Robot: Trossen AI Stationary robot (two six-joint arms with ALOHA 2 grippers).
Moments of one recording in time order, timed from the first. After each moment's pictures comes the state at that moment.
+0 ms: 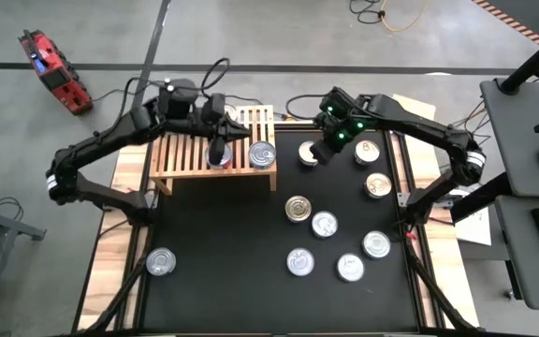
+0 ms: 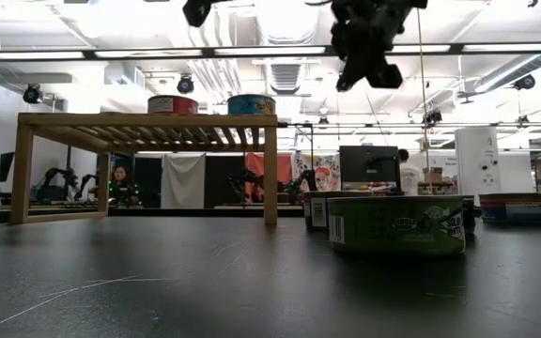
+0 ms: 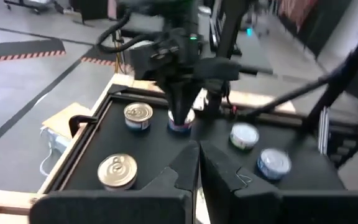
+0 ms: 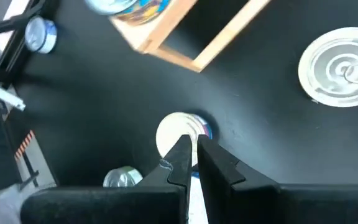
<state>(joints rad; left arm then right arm) 0.45 1.26 1.40 -0.47 0.39 0.01 -0.50 1.53 1.54 -1.07 -0.42 0.34</state>
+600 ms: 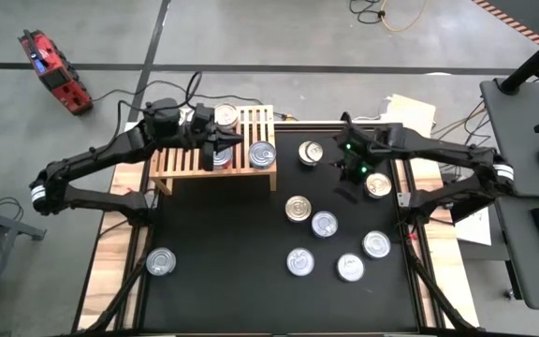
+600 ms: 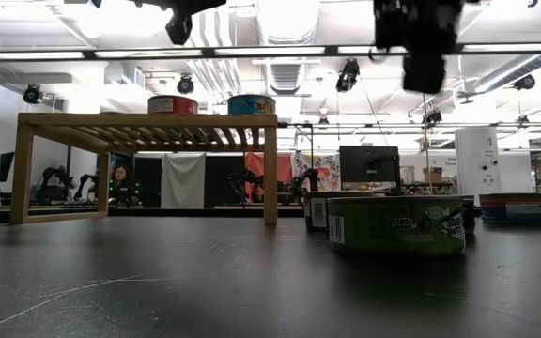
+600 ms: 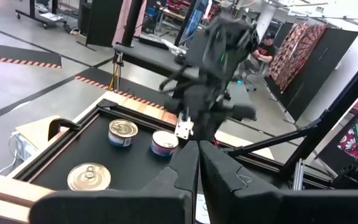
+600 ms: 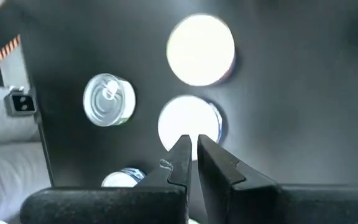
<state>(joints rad) 0.45 1.07 1.05 -0.10 0.38 -0.27 -0.34 1.26 1.15 -1.03 -0.43 0.17</state>
